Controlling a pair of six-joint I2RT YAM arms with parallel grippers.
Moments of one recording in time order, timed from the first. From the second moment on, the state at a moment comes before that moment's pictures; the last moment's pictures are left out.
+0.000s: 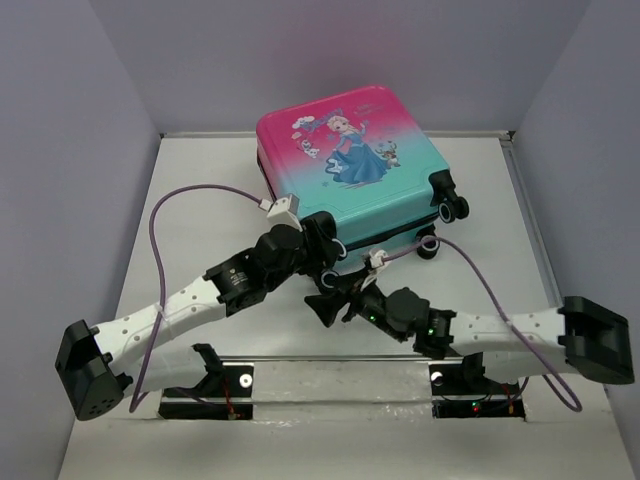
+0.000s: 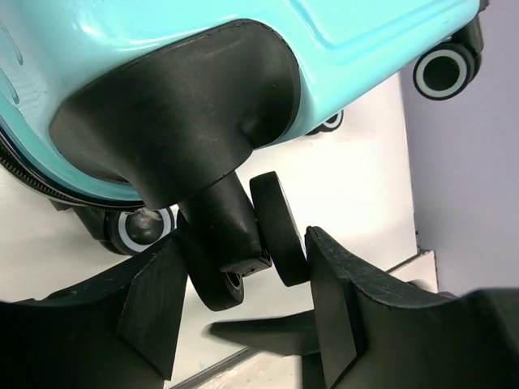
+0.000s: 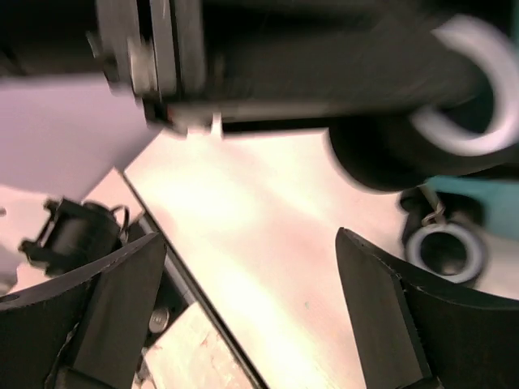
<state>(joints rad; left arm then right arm) -0.94 1.08 0.86 -0.25 -0.28 -0.93 1.30 1.28 0.45 0.78 0.38 0.51</state>
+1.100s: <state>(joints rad) -0.93 0.92 0.76 0.07 -0.32 -0.91 1.01 1.33 0.70 0.57 0.28 0.44</state>
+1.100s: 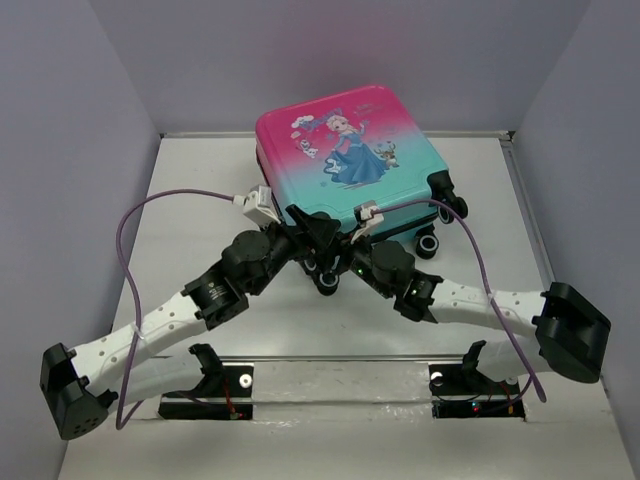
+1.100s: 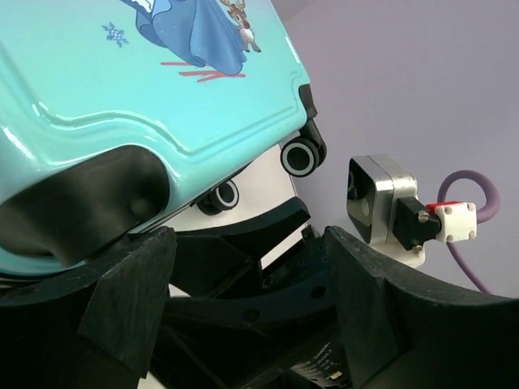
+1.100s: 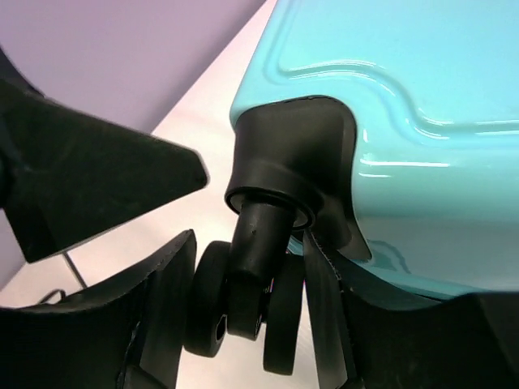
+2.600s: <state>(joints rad) -0.96 0.97 0.31 0.26 -0.44 -0.84 1.04 1.53 1.24 -0.38 0.39 0.24</state>
